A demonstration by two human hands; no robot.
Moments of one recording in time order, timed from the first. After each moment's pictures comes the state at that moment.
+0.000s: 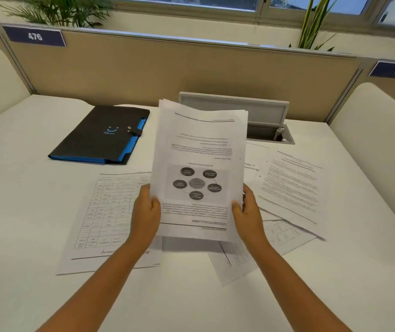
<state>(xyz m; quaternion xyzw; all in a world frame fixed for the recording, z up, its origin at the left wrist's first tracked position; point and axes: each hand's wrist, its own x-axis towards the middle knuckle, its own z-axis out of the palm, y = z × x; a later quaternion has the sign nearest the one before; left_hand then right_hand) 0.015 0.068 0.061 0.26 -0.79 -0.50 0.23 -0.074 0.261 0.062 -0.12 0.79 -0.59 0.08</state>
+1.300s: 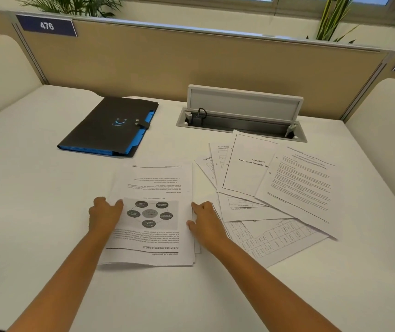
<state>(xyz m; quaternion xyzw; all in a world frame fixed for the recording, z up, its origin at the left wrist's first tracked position) 0.045 -0.017 0.033 0.54 -0.73 -0.40 0.09 -0.054 0.191 0.022 -0.28 0.91 -0.26 0.19</state>
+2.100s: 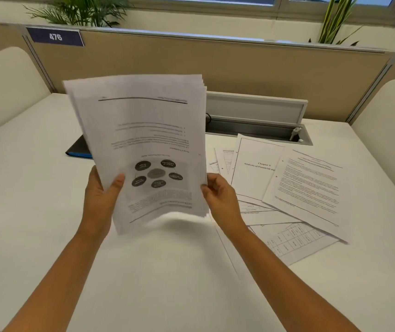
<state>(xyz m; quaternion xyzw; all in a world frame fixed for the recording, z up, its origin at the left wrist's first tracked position) 0.057 -0.006 0.101 0.19 -0.66 -0.63 0.35 -0.069 0.188 0.077 -0.24 0.70 -0.66 0.13</state>
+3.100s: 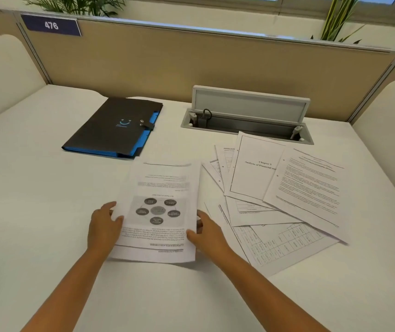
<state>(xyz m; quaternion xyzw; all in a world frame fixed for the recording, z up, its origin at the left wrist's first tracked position) 0.069 -0.017 0.021 0.45 -0.80 -0.37 0.17 -0.035 0.191 0.026 -0.20 0.81 -0.47 0.29</state>
